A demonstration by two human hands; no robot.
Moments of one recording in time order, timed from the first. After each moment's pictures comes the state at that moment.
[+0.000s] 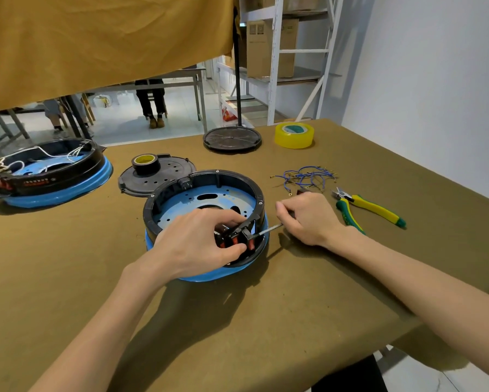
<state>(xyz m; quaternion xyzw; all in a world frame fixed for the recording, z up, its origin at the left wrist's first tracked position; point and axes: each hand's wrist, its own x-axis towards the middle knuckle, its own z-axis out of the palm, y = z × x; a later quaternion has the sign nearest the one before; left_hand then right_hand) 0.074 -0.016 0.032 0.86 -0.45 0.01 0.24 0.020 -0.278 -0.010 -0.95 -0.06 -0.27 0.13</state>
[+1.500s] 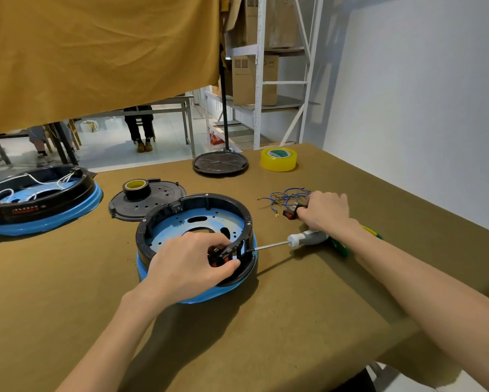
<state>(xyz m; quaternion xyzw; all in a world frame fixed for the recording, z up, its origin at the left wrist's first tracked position) 0.079 -0.018 0.019 0.86 -0.45 0.10 0.21 0.040 -0.345 0.014 -0.93 0.34 -0.11 -0.02</state>
